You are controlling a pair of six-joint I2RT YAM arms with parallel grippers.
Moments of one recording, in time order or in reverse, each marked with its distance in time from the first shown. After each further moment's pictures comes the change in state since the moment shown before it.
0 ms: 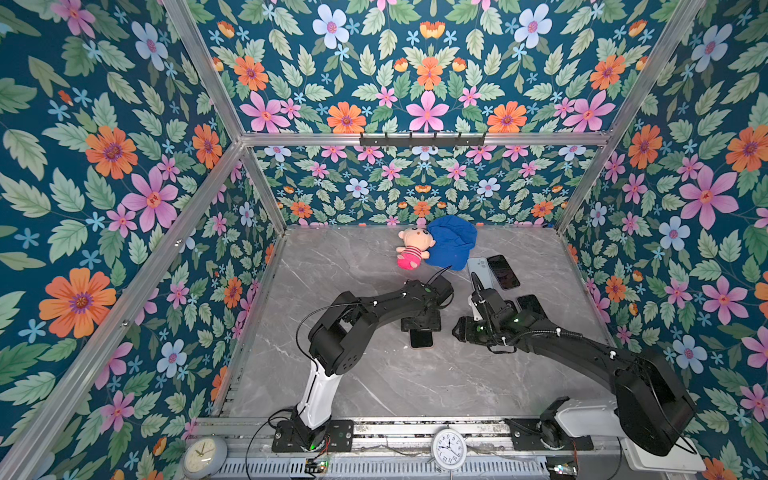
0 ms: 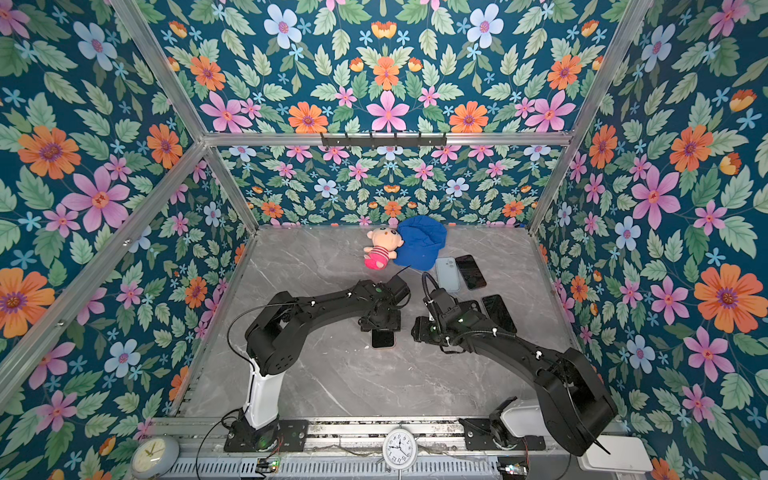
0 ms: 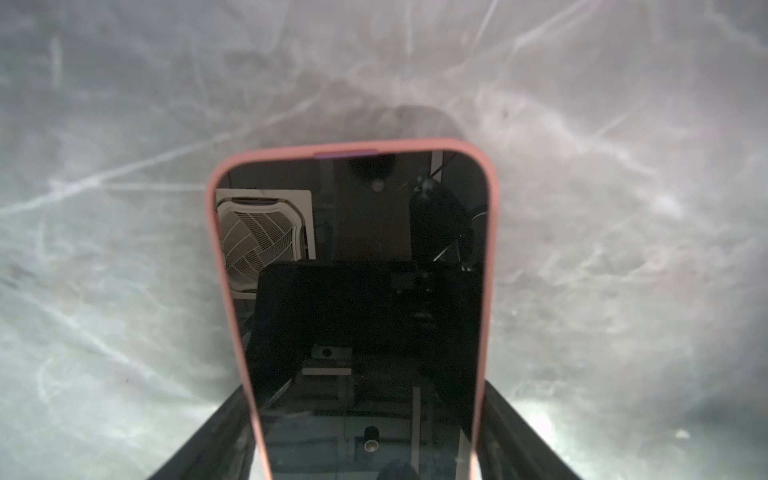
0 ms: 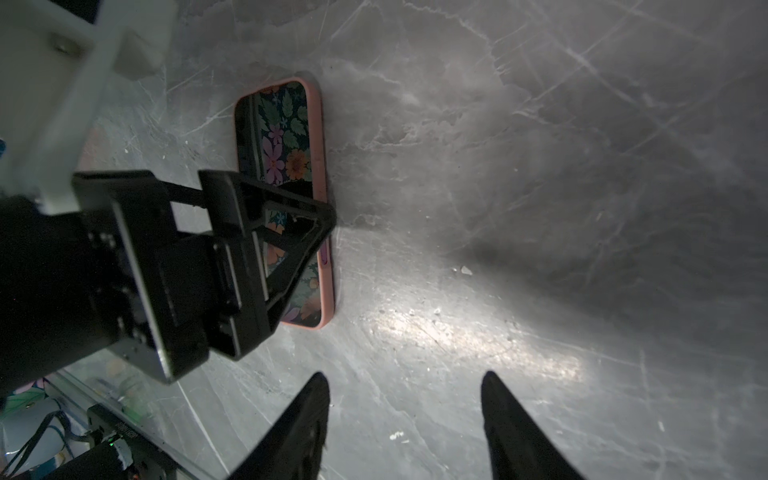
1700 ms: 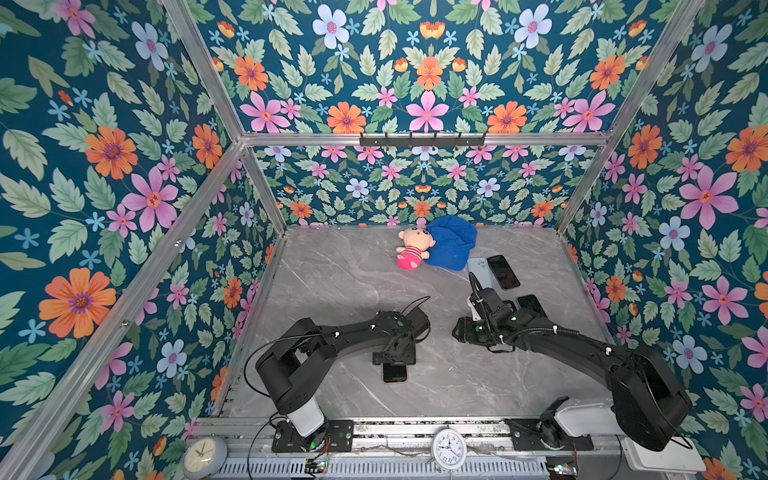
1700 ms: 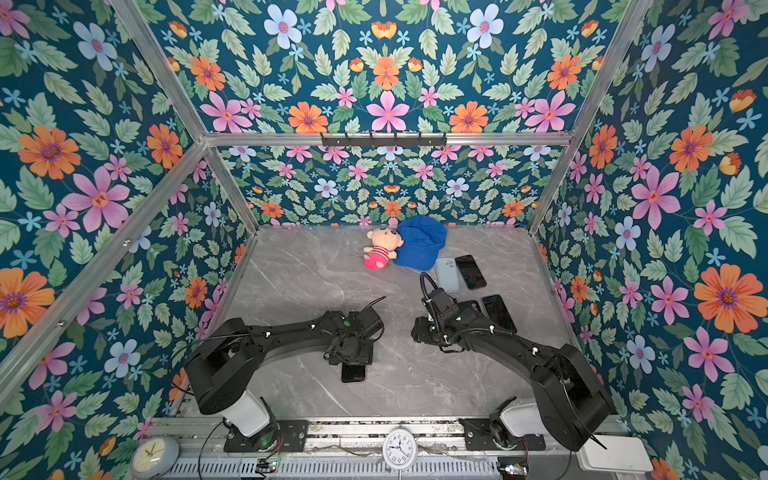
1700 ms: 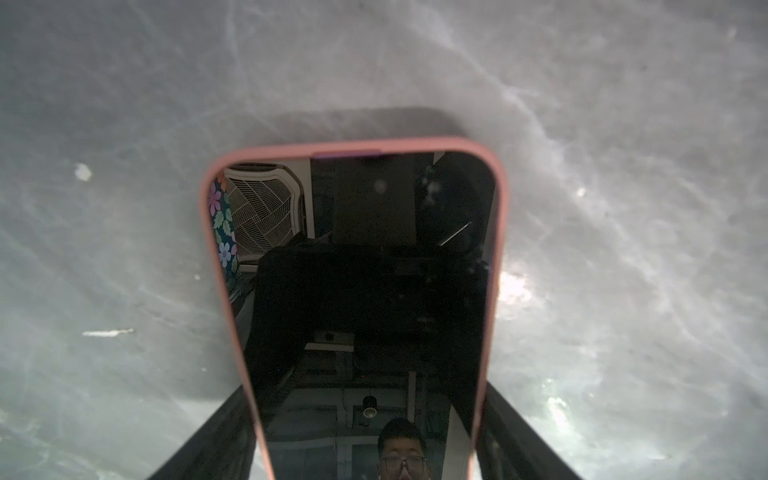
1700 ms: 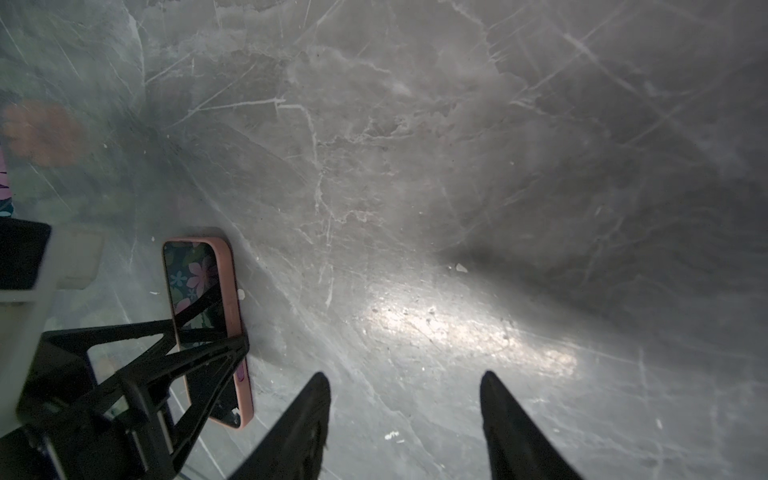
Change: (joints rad) left arm -0.068 -0.364 -0.498 0.051 -0.008 -0.072; right arm 0.002 0.030 0.018 -0.022 0.003 0.000
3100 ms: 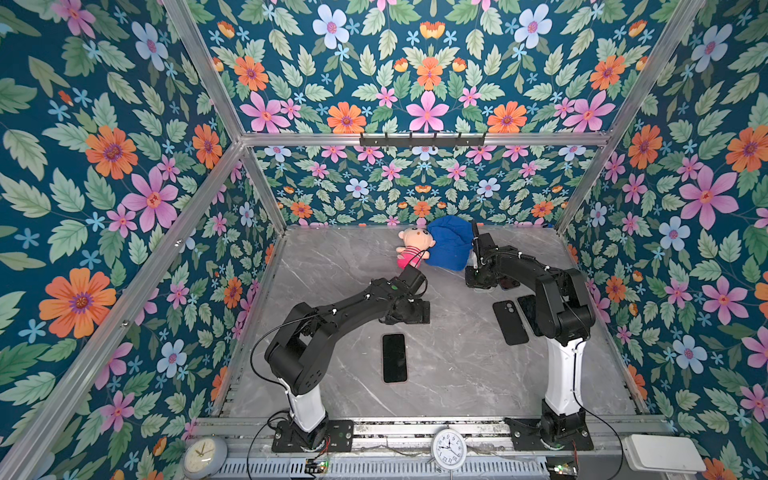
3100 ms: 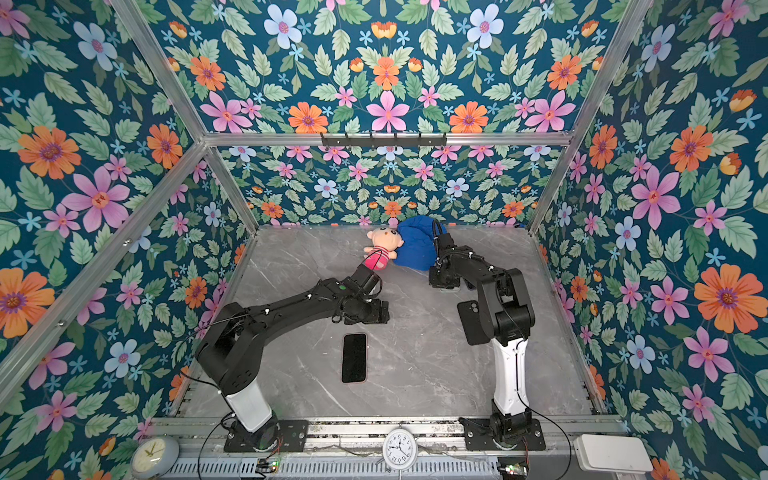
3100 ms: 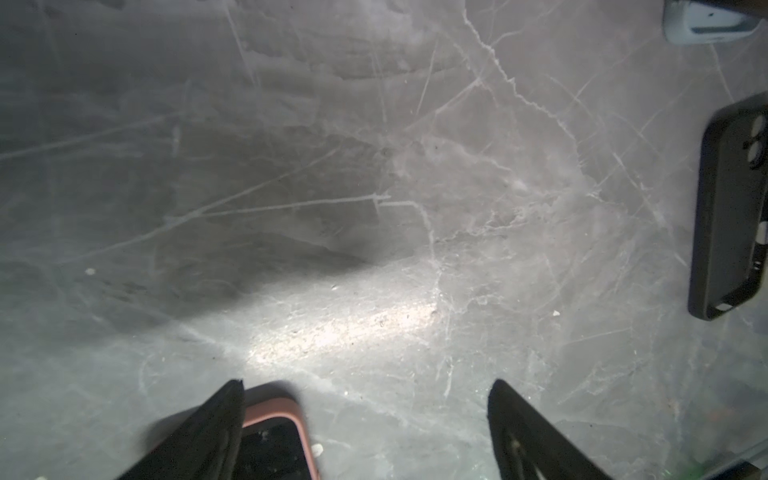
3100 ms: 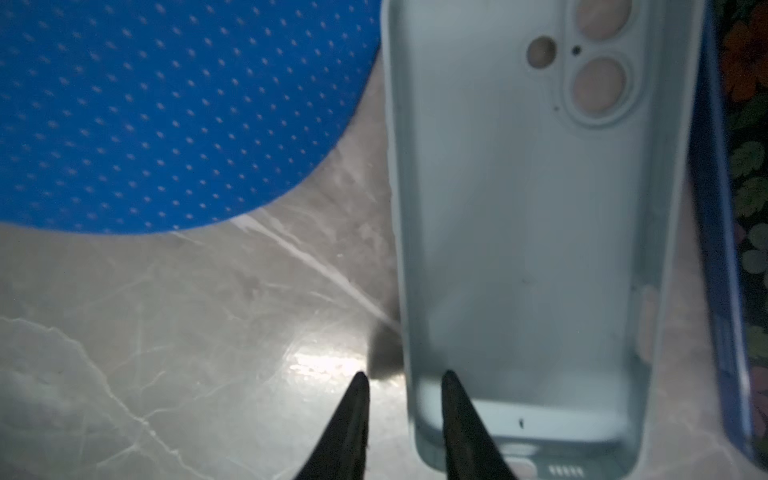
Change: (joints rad) left arm 0.211 0.102 0.269 0.145 0.206 0.264; right arm -0.346 0.771 0.826 -0.242 0.114 -0.397
